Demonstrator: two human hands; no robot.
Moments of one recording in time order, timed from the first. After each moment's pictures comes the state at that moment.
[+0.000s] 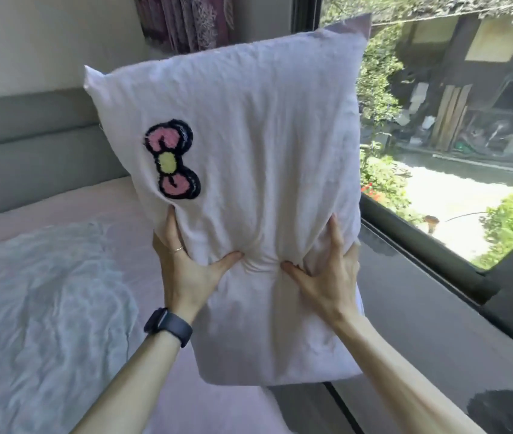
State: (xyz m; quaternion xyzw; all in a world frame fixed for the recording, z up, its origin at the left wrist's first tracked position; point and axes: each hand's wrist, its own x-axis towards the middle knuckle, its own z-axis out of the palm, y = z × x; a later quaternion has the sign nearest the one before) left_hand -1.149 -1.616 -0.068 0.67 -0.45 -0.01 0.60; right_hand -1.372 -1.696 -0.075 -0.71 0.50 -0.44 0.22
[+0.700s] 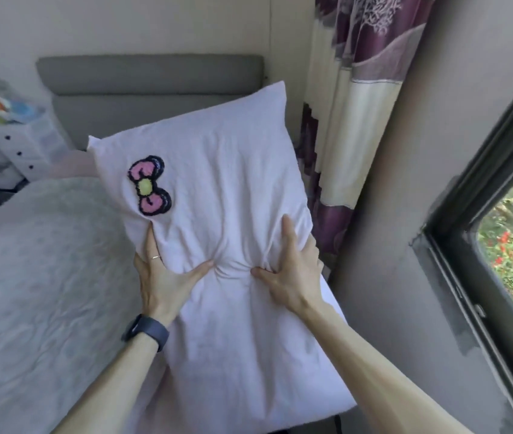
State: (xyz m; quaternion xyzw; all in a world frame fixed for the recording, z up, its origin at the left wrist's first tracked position) left_hand -0.990 -1.698 -0.135 0.83 -0.11 0.07 0.54; right_hand -1.112 -1.905 -0.125 -0.87 0.27 -0.20 0.35
